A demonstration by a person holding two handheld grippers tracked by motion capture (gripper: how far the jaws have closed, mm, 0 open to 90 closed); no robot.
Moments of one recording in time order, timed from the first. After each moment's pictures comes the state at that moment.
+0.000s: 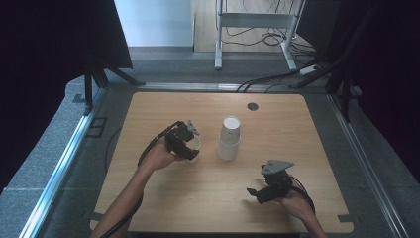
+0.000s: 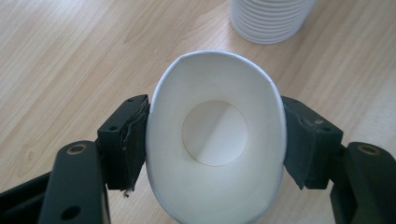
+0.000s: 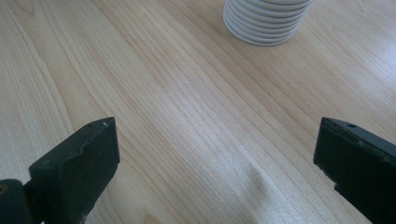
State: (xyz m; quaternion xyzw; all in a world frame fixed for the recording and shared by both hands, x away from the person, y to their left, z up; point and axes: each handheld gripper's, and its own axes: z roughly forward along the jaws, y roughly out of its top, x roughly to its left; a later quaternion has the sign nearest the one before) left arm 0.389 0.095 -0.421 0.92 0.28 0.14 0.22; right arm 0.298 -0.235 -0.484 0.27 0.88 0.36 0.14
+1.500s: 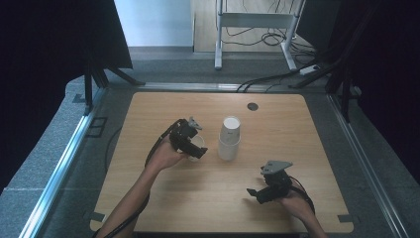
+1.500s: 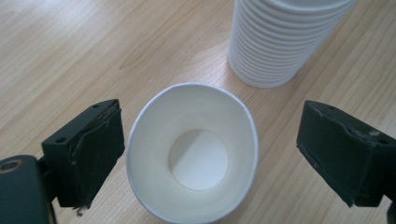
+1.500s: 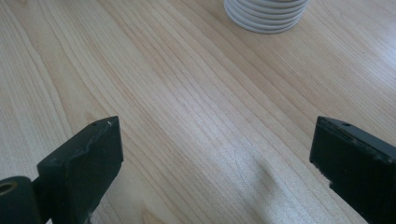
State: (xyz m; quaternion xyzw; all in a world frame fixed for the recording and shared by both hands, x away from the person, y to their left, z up) left arm 0.392 0.088 -0.424 0.89 0.32 0.13 0.29; right arm 0.300 -0.236 -0.490 0.28 0.89 0.35 0.13
